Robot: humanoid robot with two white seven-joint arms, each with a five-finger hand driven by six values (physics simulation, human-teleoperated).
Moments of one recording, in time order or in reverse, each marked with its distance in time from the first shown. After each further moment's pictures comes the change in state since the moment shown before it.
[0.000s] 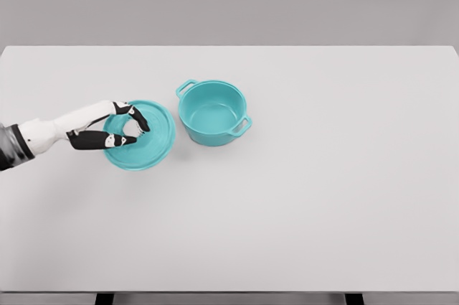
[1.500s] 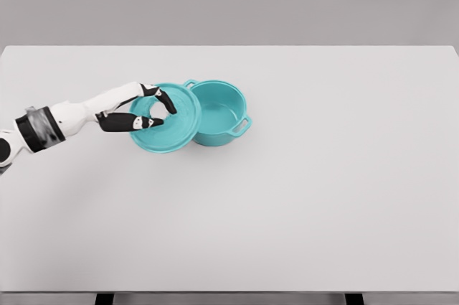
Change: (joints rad) left arm -0.092 -0.127 -0.017 0.005 -0.029 0.100 0.000; right arm 0.000 0.000 0.000 0.000 0.000 0.000 0.000
